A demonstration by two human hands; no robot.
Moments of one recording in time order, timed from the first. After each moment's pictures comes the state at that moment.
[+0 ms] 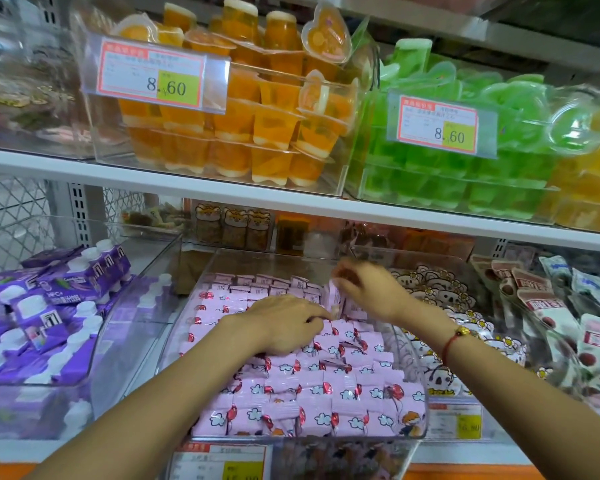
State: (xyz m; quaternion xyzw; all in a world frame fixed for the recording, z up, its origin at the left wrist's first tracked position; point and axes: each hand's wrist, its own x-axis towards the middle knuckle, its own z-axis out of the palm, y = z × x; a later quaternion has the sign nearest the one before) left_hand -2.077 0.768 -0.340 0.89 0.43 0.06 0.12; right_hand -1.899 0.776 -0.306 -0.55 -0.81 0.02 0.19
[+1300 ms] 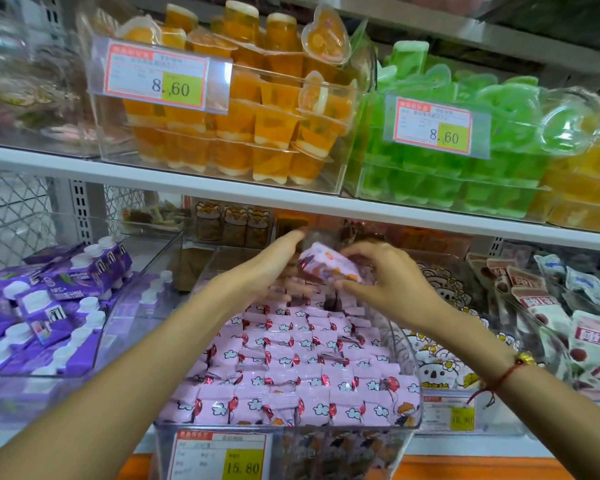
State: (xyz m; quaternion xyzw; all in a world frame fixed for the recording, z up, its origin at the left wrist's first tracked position) left_hand -2.087 0.766 -0.289 0.61 0.48 0.34 0.54; right_hand -1.904 0.722 -0.275 -0.53 -0.80 -0.08 0.27
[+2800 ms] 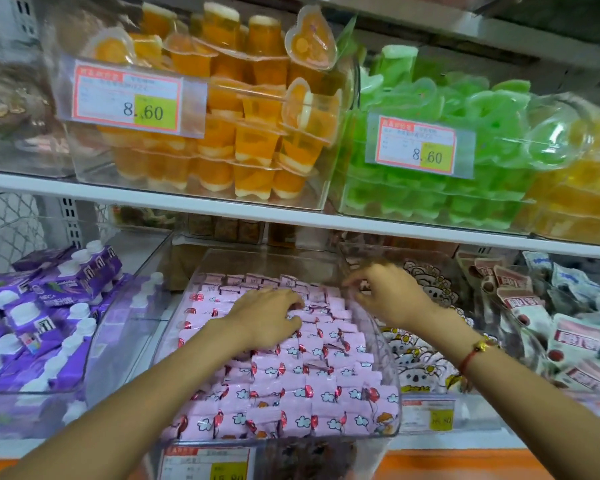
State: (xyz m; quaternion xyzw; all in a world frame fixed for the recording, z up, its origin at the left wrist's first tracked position) left_hand -2.080 0.771 -0.335 0.87 0.48 0.12 0.09; right_hand -1.873 0.750 -0.281 -0.59 -0.80 -0.08 0.12
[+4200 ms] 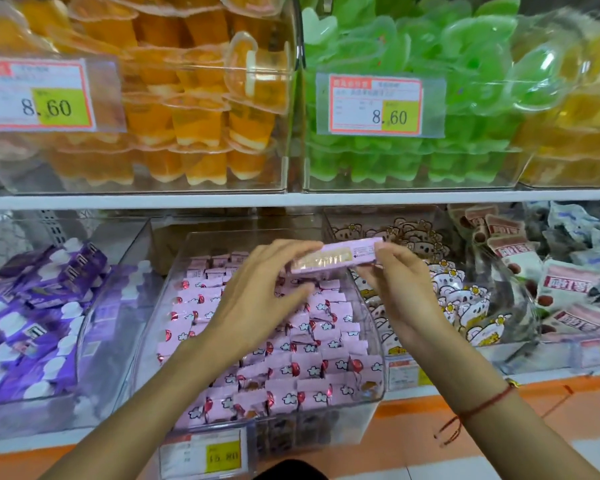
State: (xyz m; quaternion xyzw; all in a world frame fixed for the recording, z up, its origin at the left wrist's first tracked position) left_hand -2.069 0.720 -0.306 0.82 0.37 0.40 0.15; right_hand -1.885 0.697 -0.291 -0.49 -0.31 0.46 0.67
